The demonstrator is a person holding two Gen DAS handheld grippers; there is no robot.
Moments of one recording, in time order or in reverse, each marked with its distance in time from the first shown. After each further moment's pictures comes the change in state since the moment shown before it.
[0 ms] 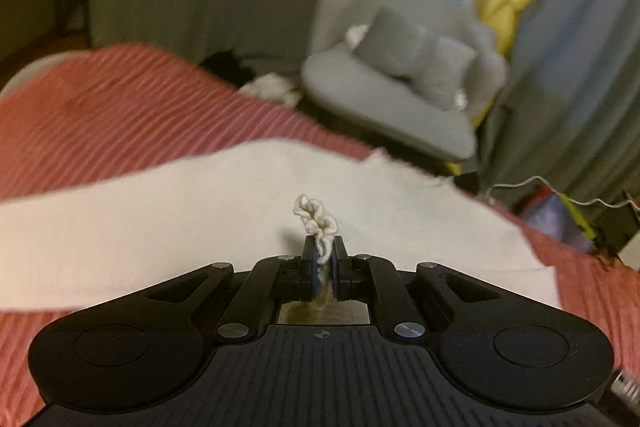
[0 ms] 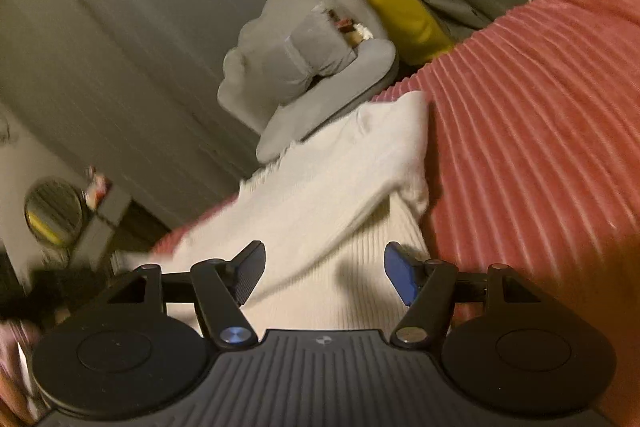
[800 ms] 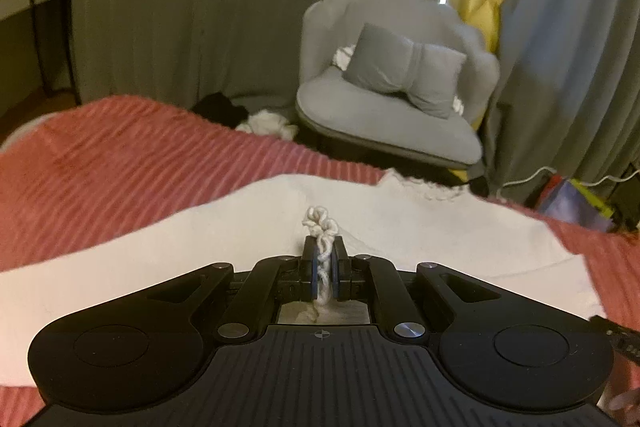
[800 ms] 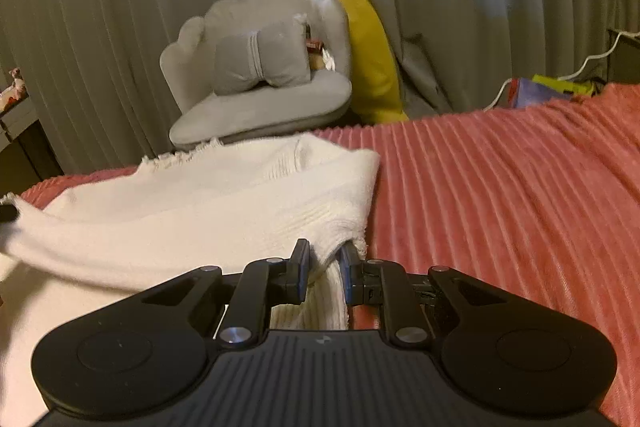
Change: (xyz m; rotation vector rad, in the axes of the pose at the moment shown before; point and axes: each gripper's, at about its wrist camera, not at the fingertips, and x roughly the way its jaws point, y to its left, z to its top) left arm 0.016 0.002 0.002 0.174 -0.115 0.026; right arm 0.044 0.027 0.003 -0.417 -0.063 -0.358
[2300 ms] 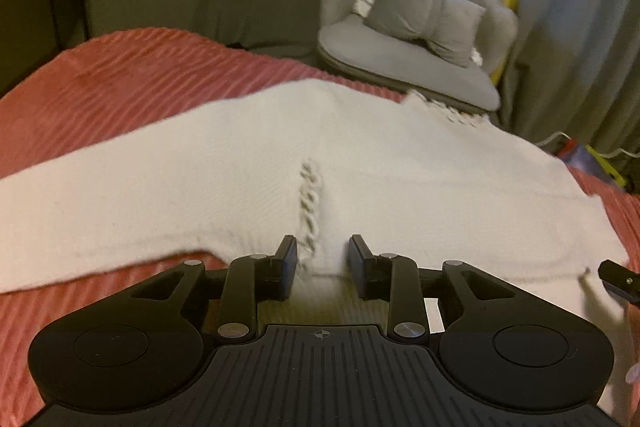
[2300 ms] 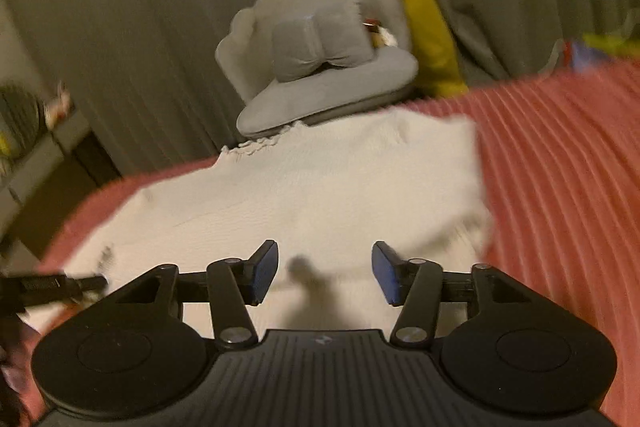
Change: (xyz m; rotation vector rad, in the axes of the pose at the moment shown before) left arm -0.005 0.007 -0.056 -0.022 0.112 0.016; right arm -0.007 0.028 -0.009 0.113 0.053 0.200
